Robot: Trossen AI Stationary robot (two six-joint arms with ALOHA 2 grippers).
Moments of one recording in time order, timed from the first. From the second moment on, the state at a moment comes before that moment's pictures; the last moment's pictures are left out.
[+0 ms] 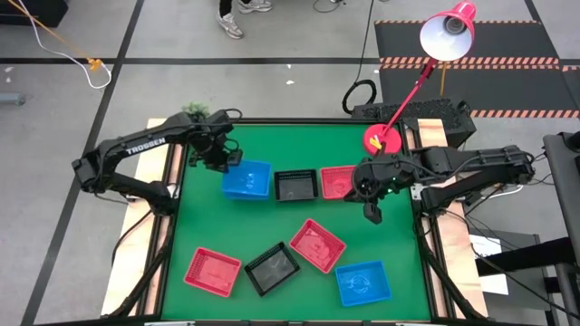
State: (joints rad) left arm 0.61 1.30 1.03 -1.11 0.34 -0.83; right arm 0.12 1.10 1.18 -0.83 -0.05 0.35
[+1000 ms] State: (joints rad) left arm 0.61 1.30 0.92 -0.97 0.29 -0.87; right arm 0.09 1.10 1.18 -0.83 -0.02 0.33
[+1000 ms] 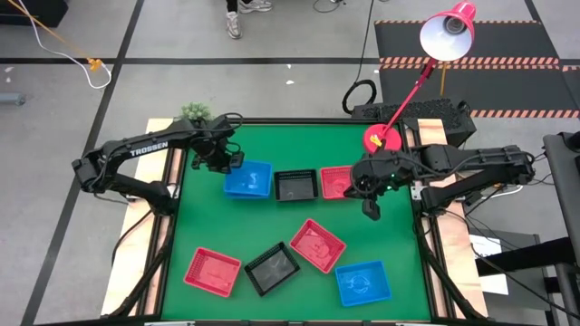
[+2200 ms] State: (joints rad) left arm 0.53 1.29 0.92 -0.96 0.14 -0.72; right arm 0.07 1.10 1.18 -0.83 -0.03 0.41
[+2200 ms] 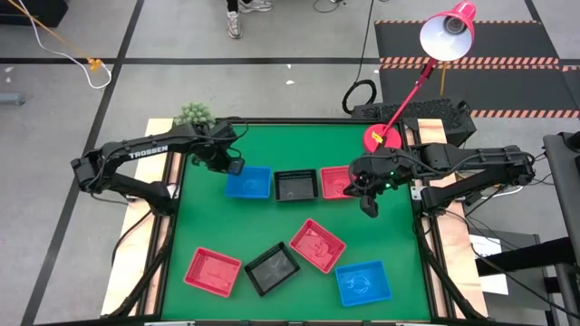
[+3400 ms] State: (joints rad) left arm 0.36 1.08 0.89 -0.76 0.11 -0.70; right arm 0.56 1.16 1.18 -0.66 0.11 1.87
